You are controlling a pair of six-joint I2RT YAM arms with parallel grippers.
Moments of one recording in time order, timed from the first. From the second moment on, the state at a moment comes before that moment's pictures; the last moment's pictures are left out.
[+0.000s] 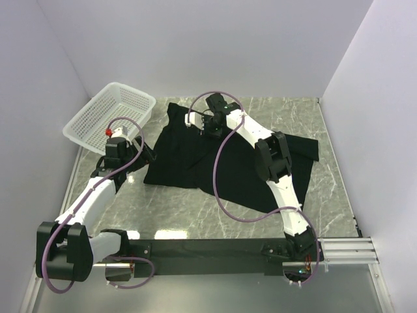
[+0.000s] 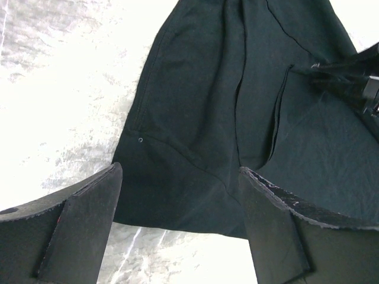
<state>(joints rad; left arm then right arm) -0.09 1.13 0.64 -0.11 0.09 -0.59 0.51 2.44 2.17 -0.79 -0.31 -1.05</state>
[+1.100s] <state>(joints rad) -0.09 1.25 0.67 -0.10 0.31 -0.59 0.40 1.91 1.39 -0.59 -0.58 -1.19</state>
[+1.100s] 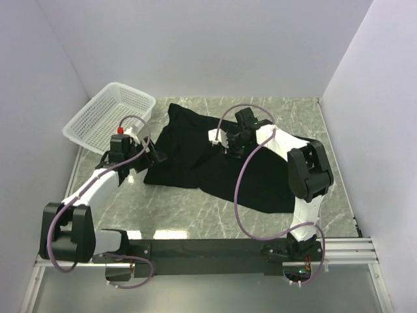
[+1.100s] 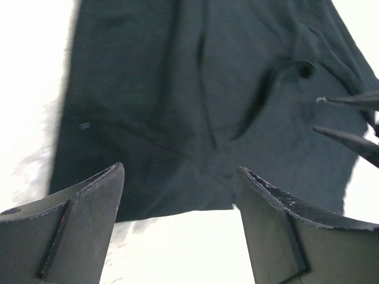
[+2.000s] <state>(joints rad) -0.26 1.43 0.82 -0.06 0.33 -0.56 0.45 2.08 1.65 -0.59 -0.47 -0.80</state>
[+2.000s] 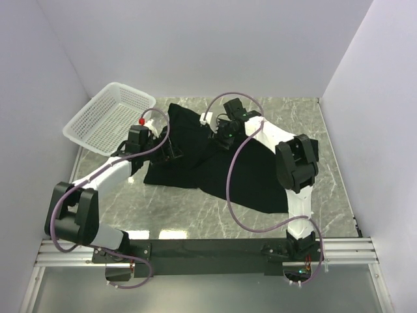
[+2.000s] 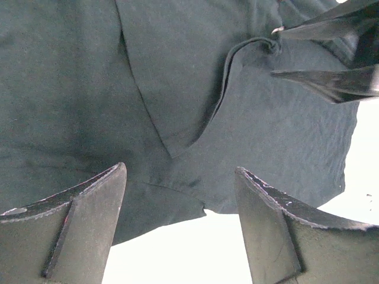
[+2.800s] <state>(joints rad) -0.21 1.26 0.75 -0.16 0.26 -0.53 0.45 1.94 1.41 -0.57 -0.47 -1.10</state>
